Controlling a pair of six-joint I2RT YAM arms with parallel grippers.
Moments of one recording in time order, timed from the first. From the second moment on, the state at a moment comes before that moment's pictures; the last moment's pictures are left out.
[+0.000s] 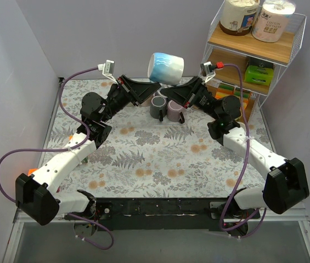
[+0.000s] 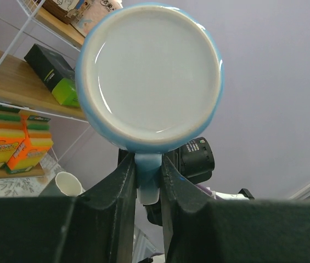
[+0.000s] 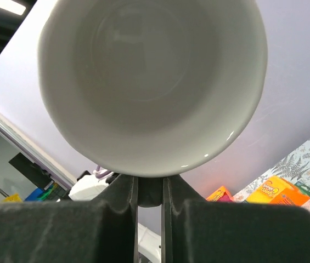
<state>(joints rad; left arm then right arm) -0.54 1.24 1.09 0.60 0.43 -1.05 0.53 1.34 1.00 0.94 -0.60 1.27</state>
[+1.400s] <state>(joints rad) -0.55 1.18 1.08 -0.15 -0.14 -0.66 0.36 1.12 1.03 0.00 -0.48 0.85</state>
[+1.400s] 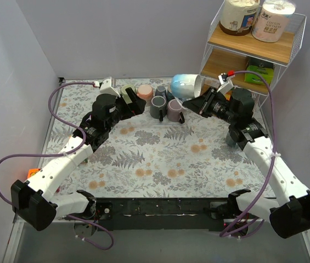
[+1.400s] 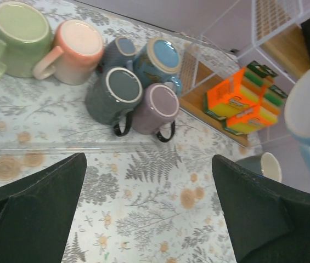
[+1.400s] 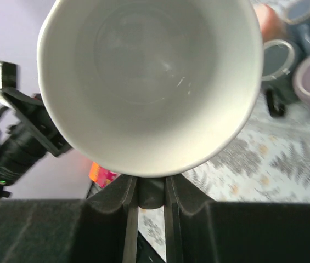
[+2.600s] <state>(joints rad) -0.55 1.31 1.13 -0.22 -0.18 -0.60 0.36 1.12 0.73 -0.59 0.25 0.39</state>
